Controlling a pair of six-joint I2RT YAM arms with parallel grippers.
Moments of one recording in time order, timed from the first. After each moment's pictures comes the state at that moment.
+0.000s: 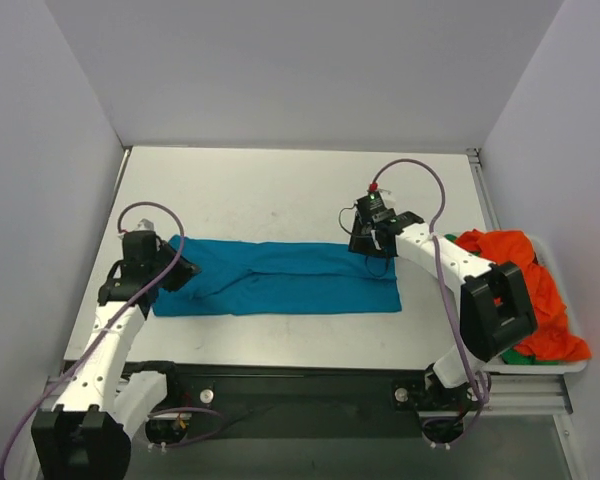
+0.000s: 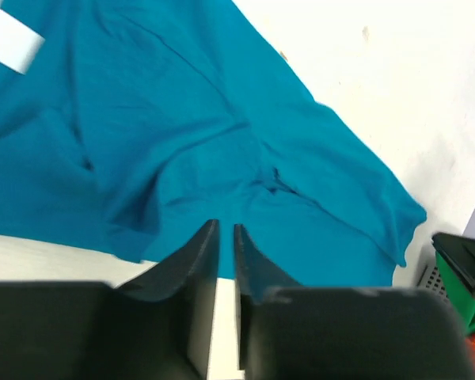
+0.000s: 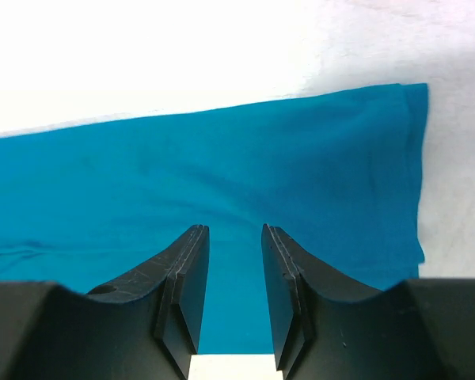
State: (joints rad) left arm 0.05 0.89 0.68 -0.55 0.17 -0.78; right arm 0.45 1.55 1.06 -0.50 0.19 0.60
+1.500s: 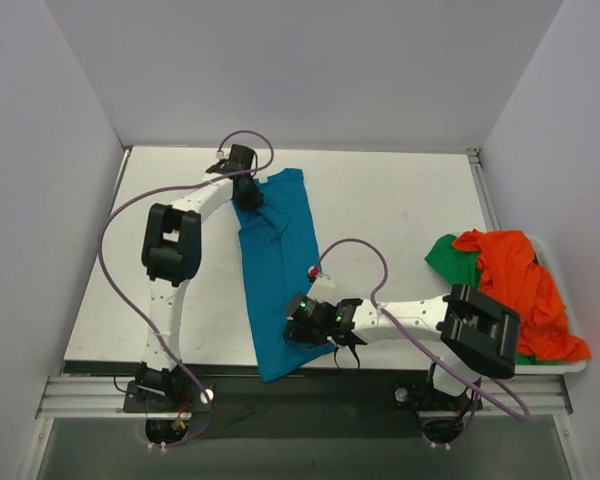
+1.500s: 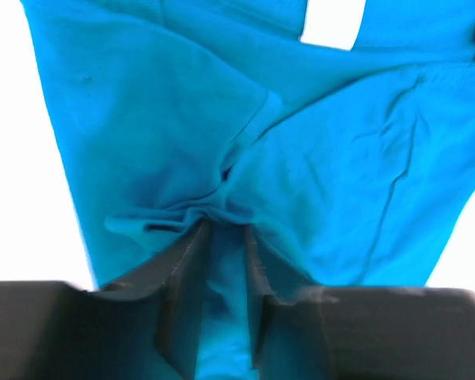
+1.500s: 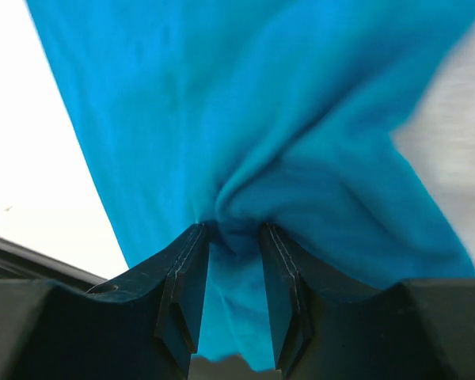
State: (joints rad) left arm -0.29 2.29 1.82 -0.55 -0.12 -0.76; right arm 1.14 1.53 0.69 -0.16 0.27 1.22
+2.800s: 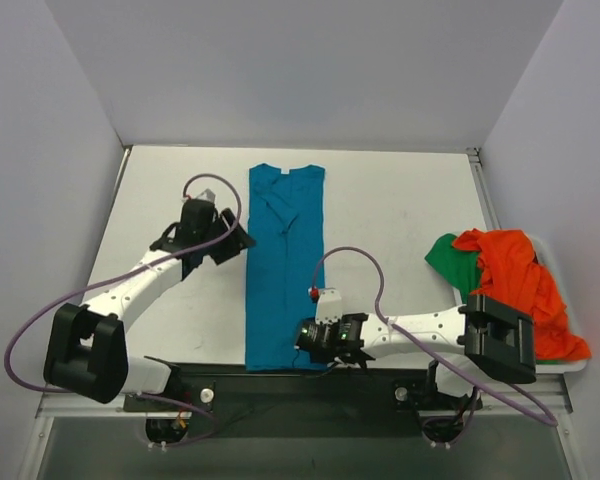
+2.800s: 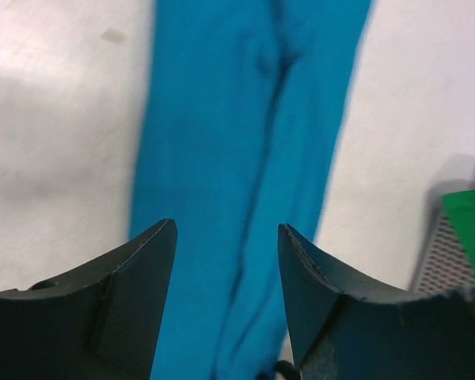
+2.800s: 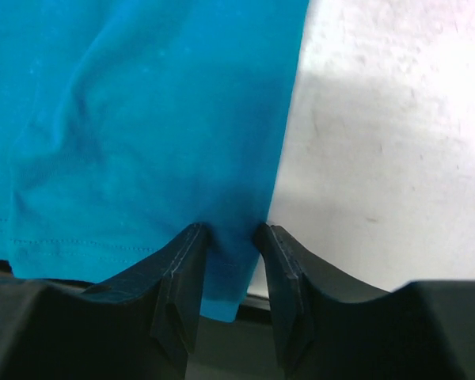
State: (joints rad) left arm -0.34 1.37 0.92 -0.25 0.14 -0.82; right arm 1.32 1.49 0.73 -0.52 0.41 1.07
